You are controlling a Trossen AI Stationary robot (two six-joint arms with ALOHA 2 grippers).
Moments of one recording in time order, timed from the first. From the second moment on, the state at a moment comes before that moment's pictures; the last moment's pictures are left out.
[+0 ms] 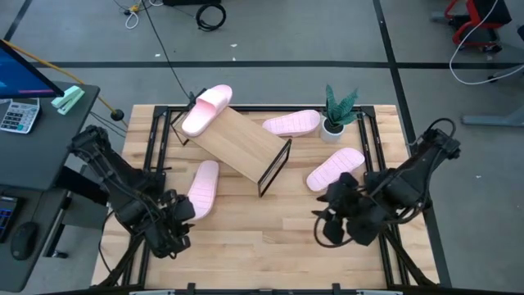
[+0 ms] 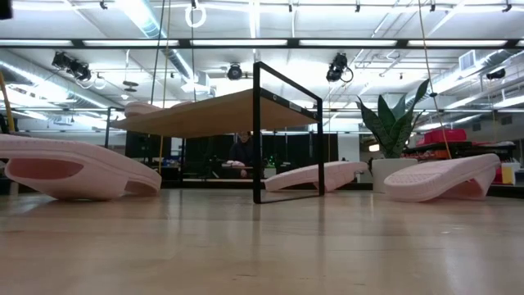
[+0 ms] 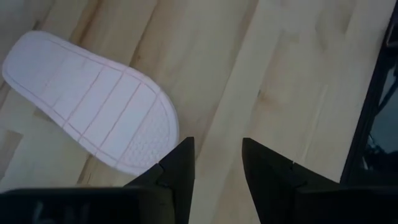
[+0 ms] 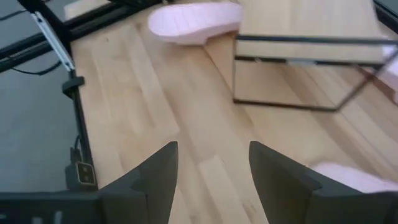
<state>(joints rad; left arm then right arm) -0.86 1.33 1.20 -1.16 -0.43 -1.21 0.71 1.43 1.54 -1.15 0.62 1.06</state>
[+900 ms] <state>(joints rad) -0.75 1.33 1.20 -1.12 -0.45 -1.08 0.70 1.43 1.48 -1.37 0.44 1.14</state>
